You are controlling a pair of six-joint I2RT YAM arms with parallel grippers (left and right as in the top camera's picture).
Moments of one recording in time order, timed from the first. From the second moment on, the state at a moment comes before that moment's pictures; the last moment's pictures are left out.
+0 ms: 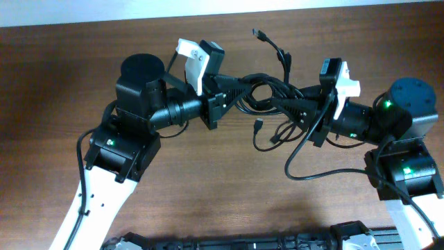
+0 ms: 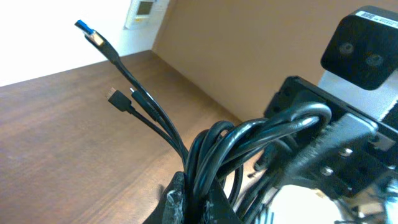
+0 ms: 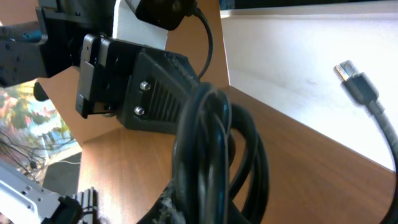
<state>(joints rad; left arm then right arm) -0.45 1.25 1.34 -0.37 0.72 -0.28 0.12 0.96 1.06 -0.23 -1.04 0.06</state>
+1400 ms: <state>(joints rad) -0.45 1.24 1.34 -0.37 0.31 -0.20 0.12 0.96 1.06 -0.60 -0.54 0.05</state>
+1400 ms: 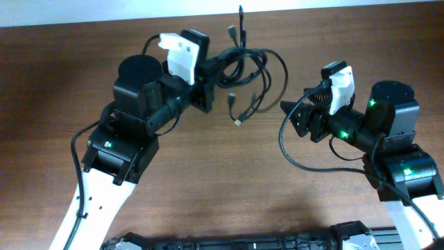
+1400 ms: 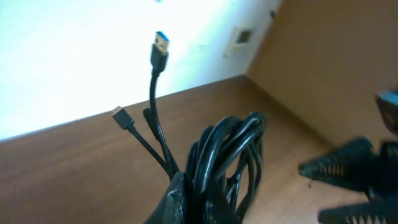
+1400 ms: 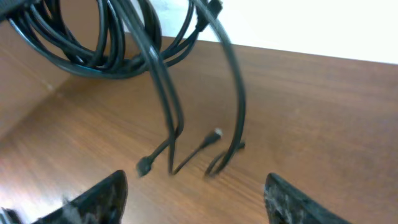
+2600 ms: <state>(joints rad) -0.53 1.24 1.34 -0.38 0.21 -1.51 0.12 0.96 1.06 -0.41 -0.78 0.44</state>
